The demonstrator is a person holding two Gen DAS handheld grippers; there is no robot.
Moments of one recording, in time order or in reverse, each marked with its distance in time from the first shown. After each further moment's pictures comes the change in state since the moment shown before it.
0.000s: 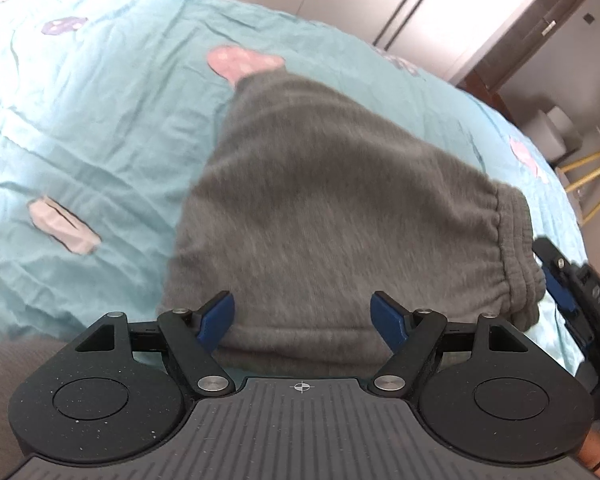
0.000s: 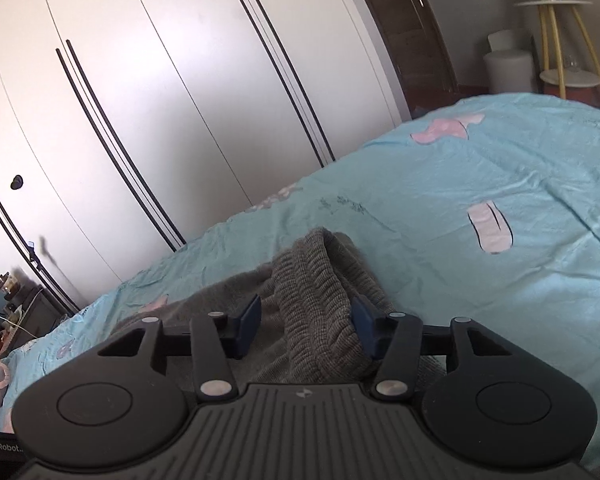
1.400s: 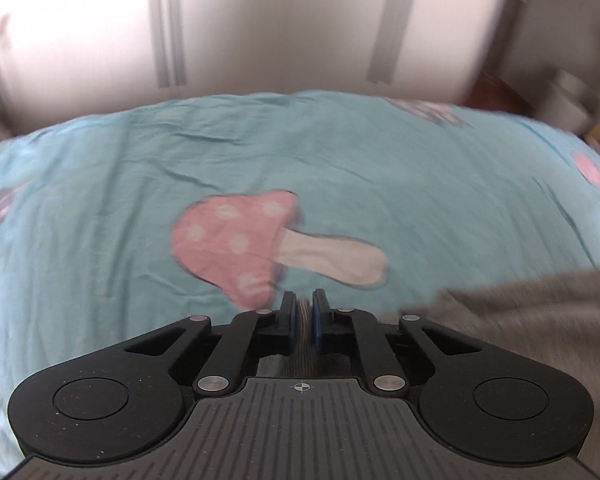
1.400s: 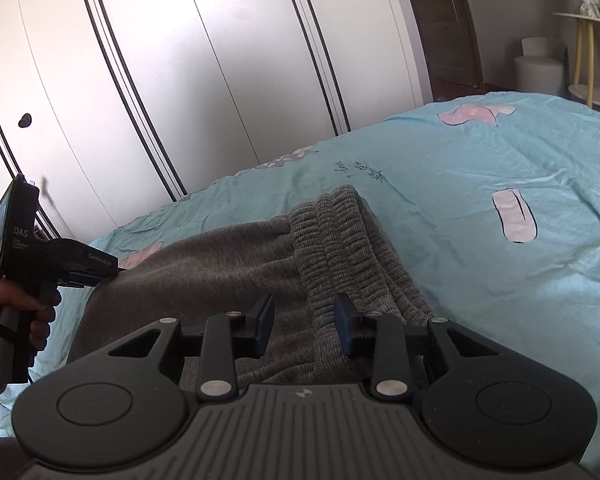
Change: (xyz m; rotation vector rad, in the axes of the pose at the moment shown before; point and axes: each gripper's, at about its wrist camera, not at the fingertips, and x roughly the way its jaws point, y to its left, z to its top) left arm 0.116 -0.012 0.142 0.271 -0.170 0.165; right arm 0.030 0.007 -0.016 -0.130 0.104 0.004
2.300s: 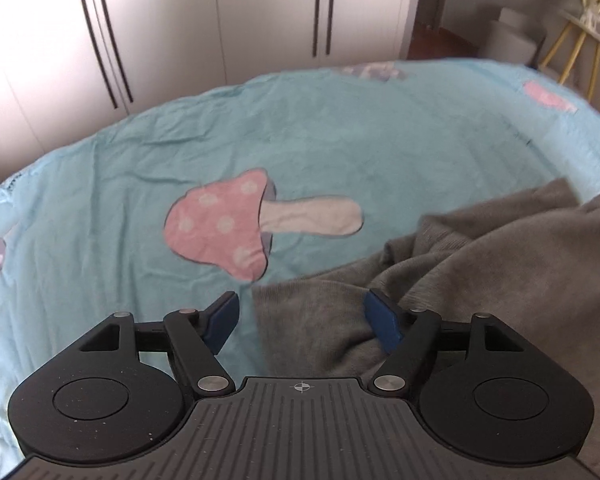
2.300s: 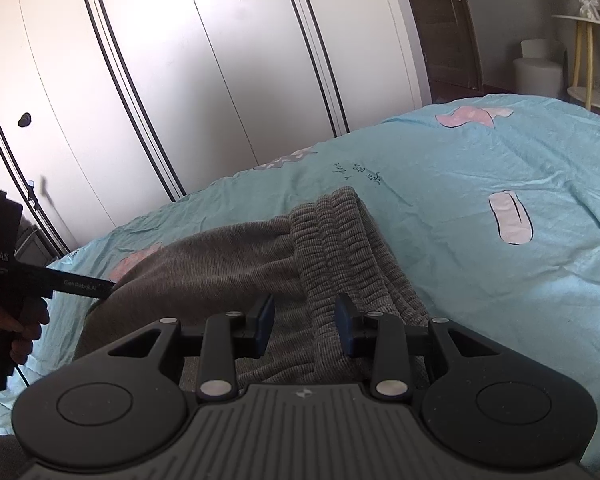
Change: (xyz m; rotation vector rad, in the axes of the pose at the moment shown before) left arm -0.027 0.006 -0.016 0.257 0.050 -0.119; right arm -0.003 0.004 -0.002 -0.011 -0.006 -0.009
